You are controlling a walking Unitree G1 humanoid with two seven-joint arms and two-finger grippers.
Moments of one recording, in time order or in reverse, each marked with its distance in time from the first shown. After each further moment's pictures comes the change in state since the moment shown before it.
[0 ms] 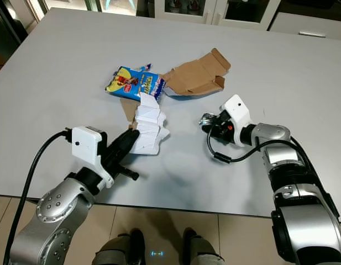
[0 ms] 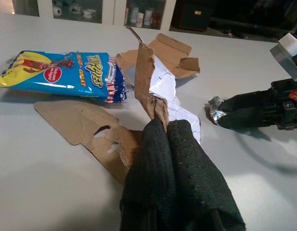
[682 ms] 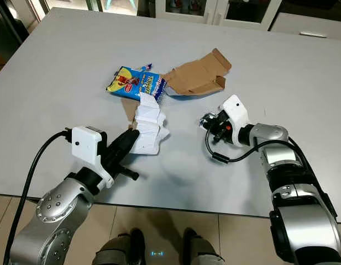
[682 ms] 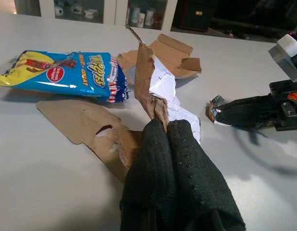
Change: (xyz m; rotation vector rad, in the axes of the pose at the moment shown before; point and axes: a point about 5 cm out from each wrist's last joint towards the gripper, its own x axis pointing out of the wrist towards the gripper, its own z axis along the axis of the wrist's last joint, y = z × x) left arm 0.000 0.000 0.000 -0.001 0.000 0.003; right arm 0.003 0.003 0.001 0.008 -0.014 0.004
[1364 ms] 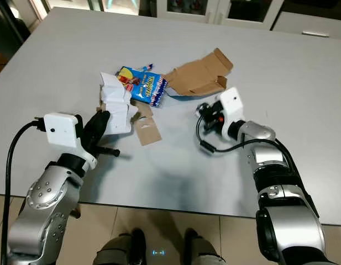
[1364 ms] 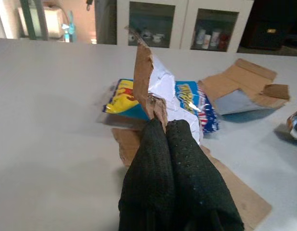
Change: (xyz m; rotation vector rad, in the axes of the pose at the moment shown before) left arm 0.008 0.040 0.012 0.085 -0.089 0.270; right arm 0.016 0.004 0.018 0.107 -0.177 -0.189
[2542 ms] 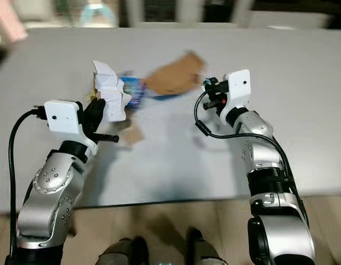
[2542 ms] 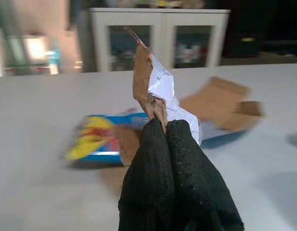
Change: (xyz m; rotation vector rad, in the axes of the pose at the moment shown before) left arm 0.019 0.003 0.007 0.035 -0.037 0.074; right arm -0.001 0.009 0.034 0.047 -0.205 -0.191
